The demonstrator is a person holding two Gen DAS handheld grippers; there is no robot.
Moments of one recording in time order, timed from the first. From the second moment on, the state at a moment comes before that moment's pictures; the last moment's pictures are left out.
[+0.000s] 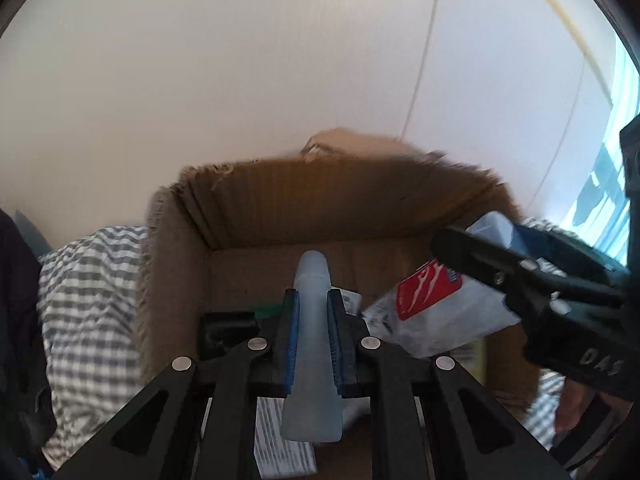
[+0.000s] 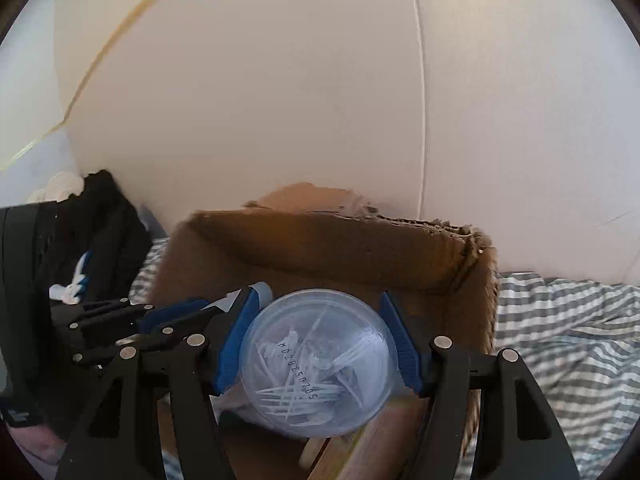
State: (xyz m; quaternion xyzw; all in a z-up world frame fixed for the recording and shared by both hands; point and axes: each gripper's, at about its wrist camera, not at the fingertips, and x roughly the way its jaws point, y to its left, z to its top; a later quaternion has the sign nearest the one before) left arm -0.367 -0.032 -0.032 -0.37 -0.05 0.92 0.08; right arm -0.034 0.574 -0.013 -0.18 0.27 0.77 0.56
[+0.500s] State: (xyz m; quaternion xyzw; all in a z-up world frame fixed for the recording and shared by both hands) left arm -0.335 -0.027 -0.028 -0.34 -0.03 0.94 0.07; right arm -0.024 0.538 0.018 -0.15 0.24 0.76 0.59
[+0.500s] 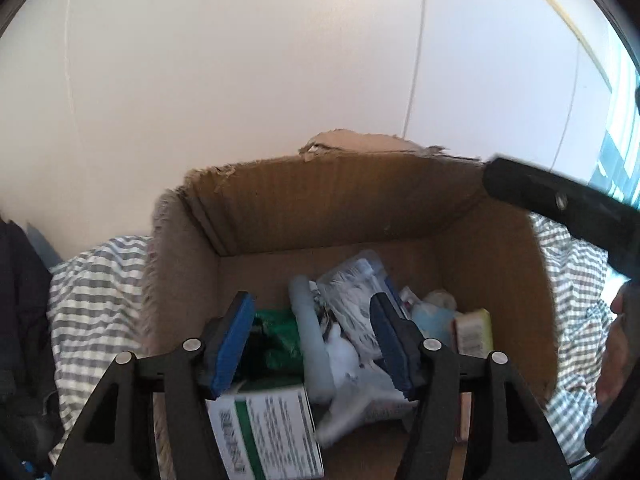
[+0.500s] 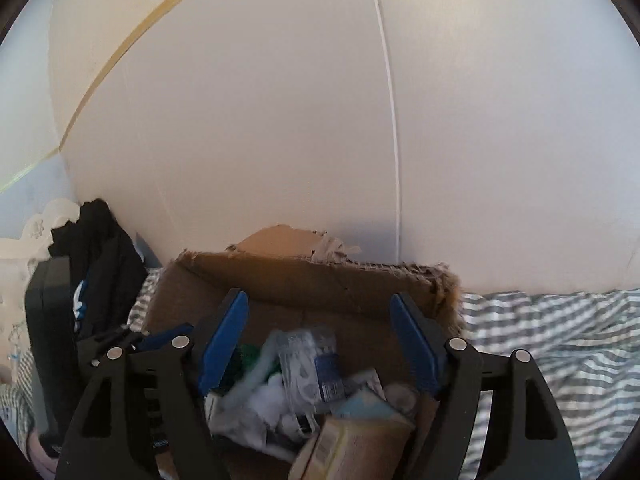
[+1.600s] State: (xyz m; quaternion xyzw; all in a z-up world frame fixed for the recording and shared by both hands) left arm -0.138 0.046 -0.066 -0.35 0.01 0.94 0.04; right arm 0.005 0.330 -0.075 -0.20 0.34 0.72 0.58
